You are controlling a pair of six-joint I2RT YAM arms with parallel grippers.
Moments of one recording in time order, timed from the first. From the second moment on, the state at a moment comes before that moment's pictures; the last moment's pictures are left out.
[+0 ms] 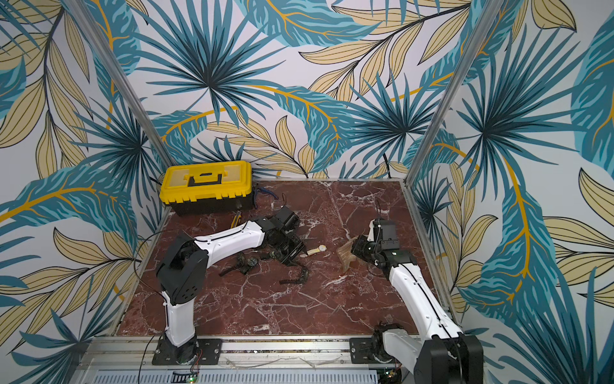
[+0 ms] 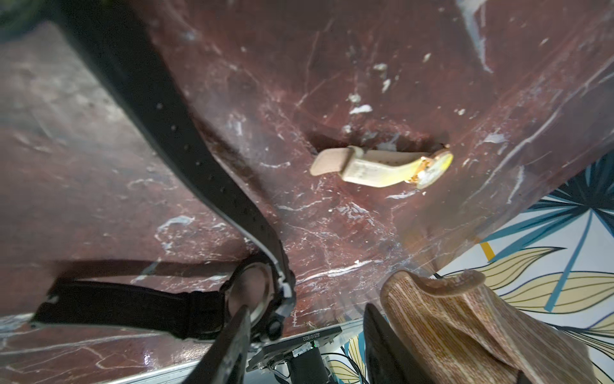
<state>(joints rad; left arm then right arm) -0.73 1.97 1.46 -0.70 0.42 -1.50 0.05 1.10 0.76 -0.52 -0.22 0.58</state>
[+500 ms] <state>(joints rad) -0.73 2.06 1.46 -0.71 0.40 -1.54 0.05 1.16 0.76 -0.49 -0.25 0.56</state>
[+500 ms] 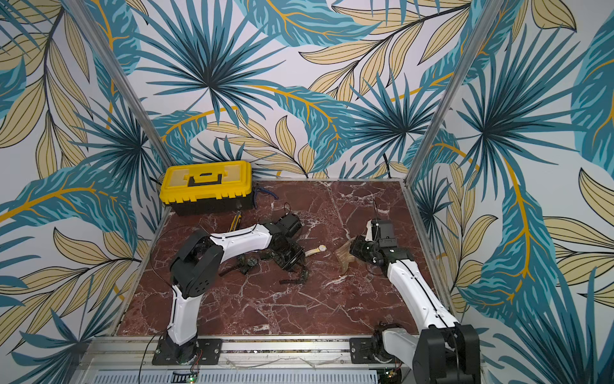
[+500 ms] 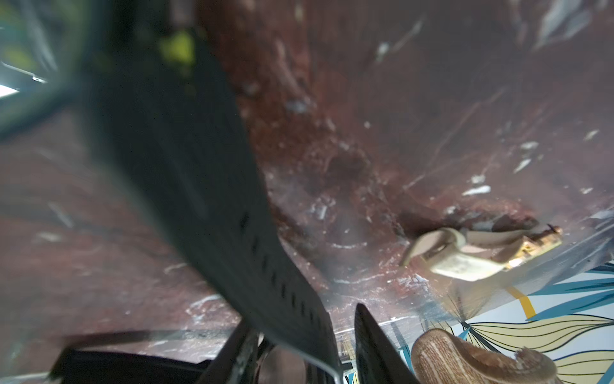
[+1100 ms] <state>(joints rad) -0.78 2.09 1.48 -0.71 0.41 -1.55 0.05 1.21 0.76 -0.44 -0.28 0.56</state>
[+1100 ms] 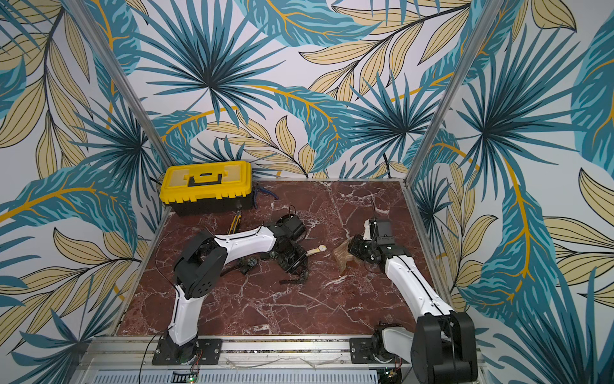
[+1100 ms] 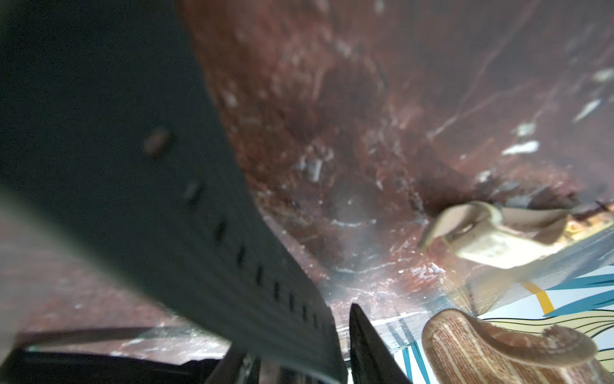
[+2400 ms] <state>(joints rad) -0.75 2.11 1.51 -0.68 0.43 -1.51 0.05 1.28 0.75 -0.42 -0.32 0.56</state>
